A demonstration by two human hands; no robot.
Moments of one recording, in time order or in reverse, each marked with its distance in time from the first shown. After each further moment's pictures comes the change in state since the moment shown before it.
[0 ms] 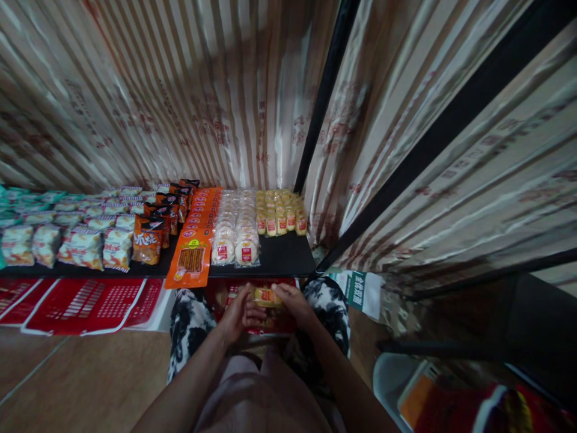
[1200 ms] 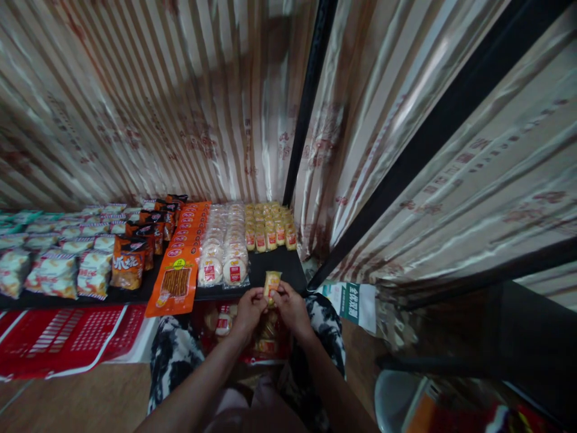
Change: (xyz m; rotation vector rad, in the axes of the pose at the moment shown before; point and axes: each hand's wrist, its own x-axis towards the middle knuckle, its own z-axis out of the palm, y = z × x) left_hand 0.051 0.011 0.057 0.325 0.145 0.524; right_hand 0.020 -0.021 -0.024 -0.357 0.331 -0.195
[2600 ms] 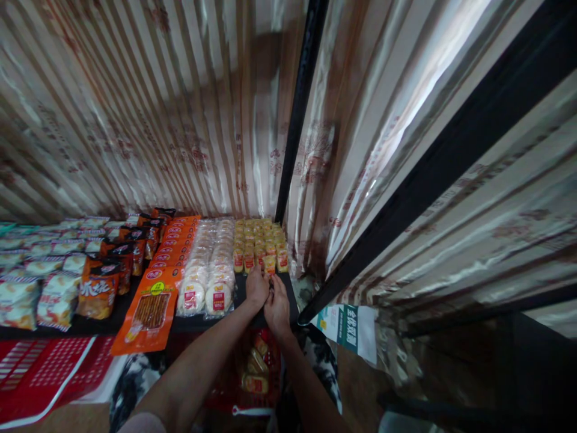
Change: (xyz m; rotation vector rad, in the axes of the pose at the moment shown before) left_hand 0.115 0.047 0.071 0.724 0.182 0.248; right_hand 0.083 0.023 0.013 -0.157 0.373 -0.276
